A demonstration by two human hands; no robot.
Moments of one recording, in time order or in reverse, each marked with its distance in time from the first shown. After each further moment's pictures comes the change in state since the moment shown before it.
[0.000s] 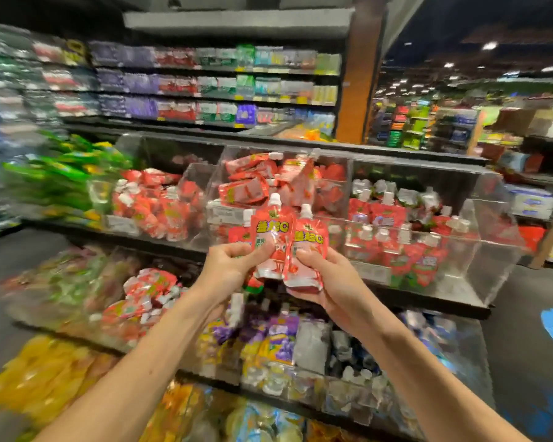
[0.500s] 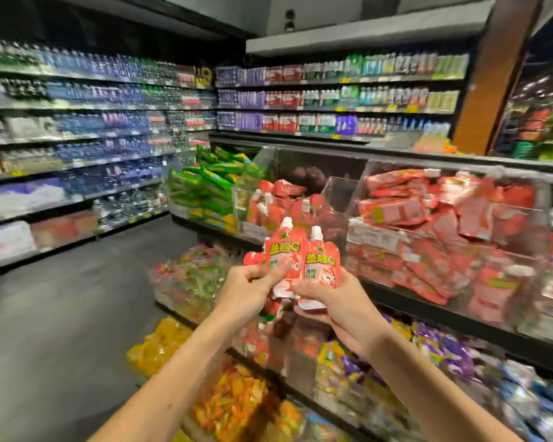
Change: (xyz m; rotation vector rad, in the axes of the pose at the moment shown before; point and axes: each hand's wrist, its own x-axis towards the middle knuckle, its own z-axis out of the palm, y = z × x) left_hand -0.010 0.003 -0.196 0.314 0.323 0.055; right_hand 0.063 0.055 0.196 -0.021 -0.226 0.053
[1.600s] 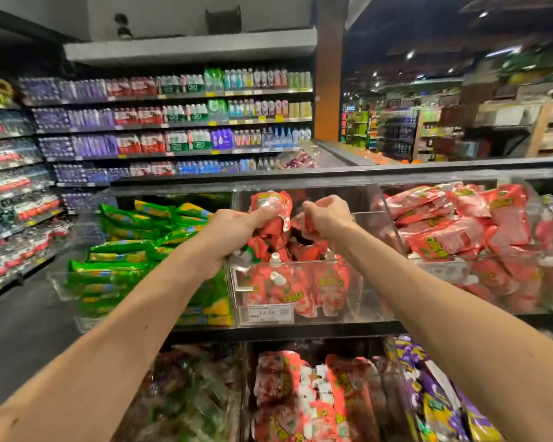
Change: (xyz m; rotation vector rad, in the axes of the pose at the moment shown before) left_hand 0.292 0.087 -0.102 0.135 -0.596 0.000; right_hand 0.290 -0.090 0.057 -0.311 0.939 -0.072
